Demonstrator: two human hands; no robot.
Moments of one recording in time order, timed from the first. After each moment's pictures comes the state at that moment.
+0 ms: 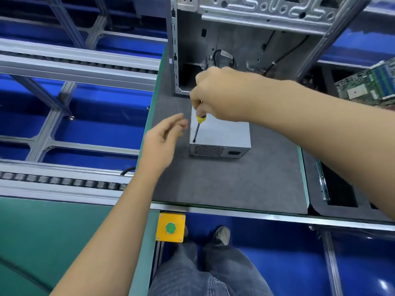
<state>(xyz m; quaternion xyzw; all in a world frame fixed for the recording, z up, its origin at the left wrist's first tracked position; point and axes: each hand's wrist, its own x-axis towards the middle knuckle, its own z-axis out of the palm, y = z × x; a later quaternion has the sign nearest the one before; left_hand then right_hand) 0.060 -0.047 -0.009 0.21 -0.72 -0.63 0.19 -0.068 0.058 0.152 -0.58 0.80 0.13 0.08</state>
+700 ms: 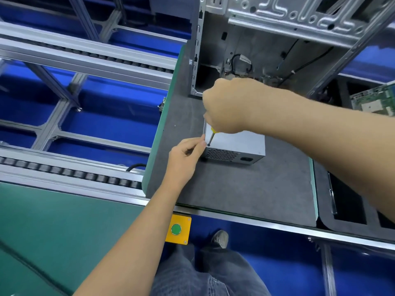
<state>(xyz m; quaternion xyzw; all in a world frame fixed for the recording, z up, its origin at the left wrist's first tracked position) 0.065 -0.026 -0.055 0.27 -0.68 -0.66 0.16 -0.036 0.026 0.157 -0.50 0.83 0.23 0.11</state>
